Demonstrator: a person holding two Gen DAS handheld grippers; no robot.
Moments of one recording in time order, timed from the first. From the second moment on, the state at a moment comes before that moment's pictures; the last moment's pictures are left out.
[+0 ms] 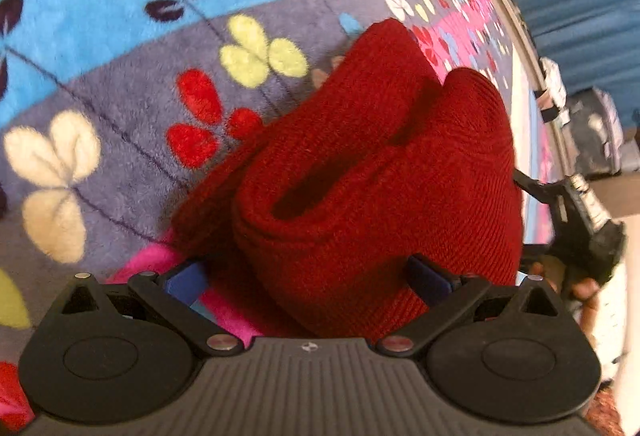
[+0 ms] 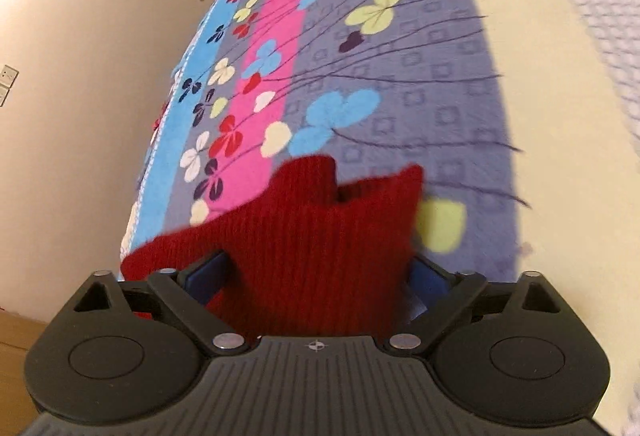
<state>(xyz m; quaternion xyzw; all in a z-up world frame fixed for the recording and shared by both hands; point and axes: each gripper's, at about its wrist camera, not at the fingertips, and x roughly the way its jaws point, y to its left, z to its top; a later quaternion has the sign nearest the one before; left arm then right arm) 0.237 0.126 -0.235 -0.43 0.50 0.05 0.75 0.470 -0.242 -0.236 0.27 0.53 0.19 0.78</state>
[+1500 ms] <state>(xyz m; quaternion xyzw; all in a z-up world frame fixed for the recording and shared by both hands) 0.411 0.067 -0.160 -0.16 0.44 -0.09 0.88 0.339 -0.288 -0.194 0.28 0.37 0.13 0.88</state>
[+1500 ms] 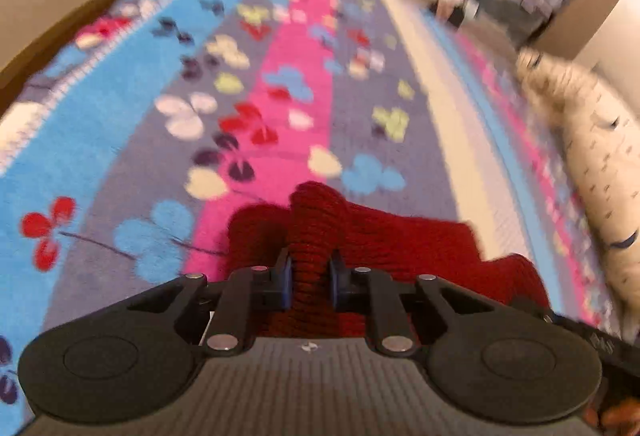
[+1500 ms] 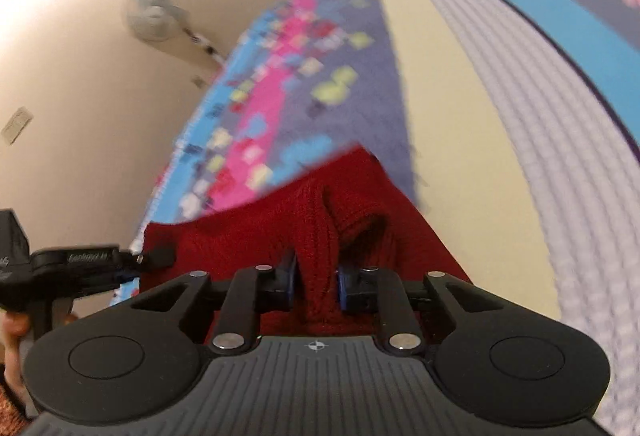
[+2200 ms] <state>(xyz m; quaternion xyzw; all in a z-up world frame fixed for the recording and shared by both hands) 0.390 0.088 -0.226 -0.24 0.53 -0.14 0.80 0.314 -0.361 -0.263 0.43 0.47 0.12 0.76</state>
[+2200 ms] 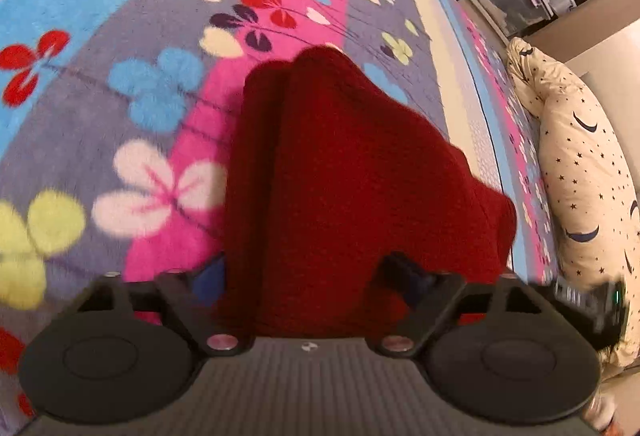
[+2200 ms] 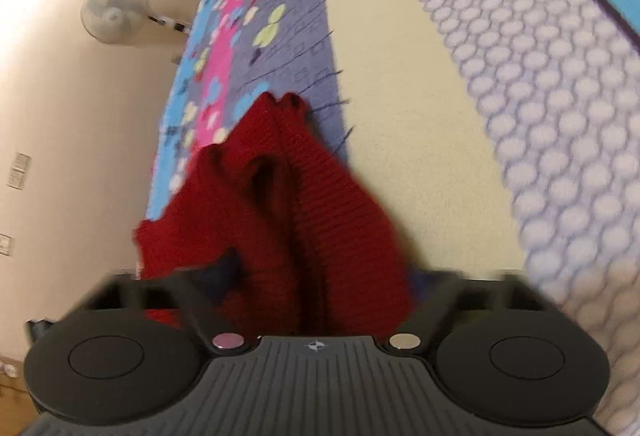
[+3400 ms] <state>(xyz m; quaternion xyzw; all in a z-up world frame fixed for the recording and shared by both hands) 0.231 0.042 -0.131 0.06 0.45 0.01 0.89 0.159 -0.262 -0.158 0.13 0.38 0.01 0.91</state>
